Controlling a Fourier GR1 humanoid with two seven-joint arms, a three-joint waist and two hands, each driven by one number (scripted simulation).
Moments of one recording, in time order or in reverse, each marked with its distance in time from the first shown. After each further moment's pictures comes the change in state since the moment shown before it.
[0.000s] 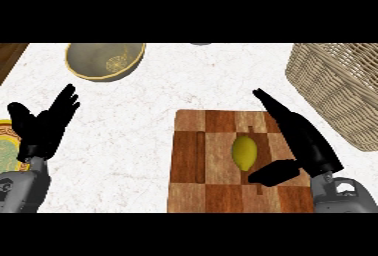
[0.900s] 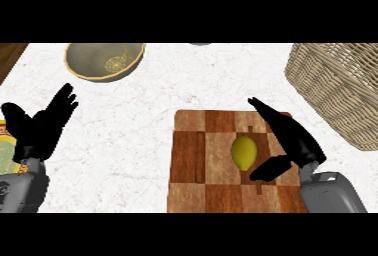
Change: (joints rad) left arm 0.011 -0.047 0.070 -0.050 -0.055 -0.056 0.039; right arm 0.009 0.072 -0.066 0.196 0.112 0.101 -0.158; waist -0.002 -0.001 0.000
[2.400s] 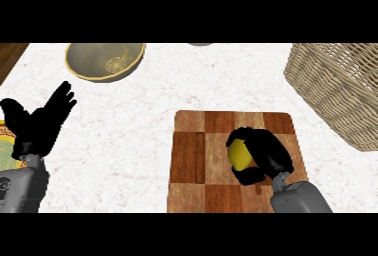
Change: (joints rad) left arm -0.033 -0.036 0.073 0.031 -0.057 -0.051 0.007; right arm 0.046 0.104 0.098 0.121 0.308 -0.053 -0.139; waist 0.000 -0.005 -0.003
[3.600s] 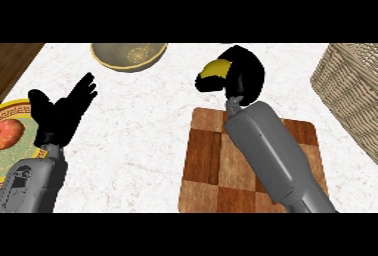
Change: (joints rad) left arm -0.069 -0.048 -0.069 0.000 -0.030 -0.019 0.009; right arm -0.648 0.120 -0.094 0.429 0.014 -0.723 0.734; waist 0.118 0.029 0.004
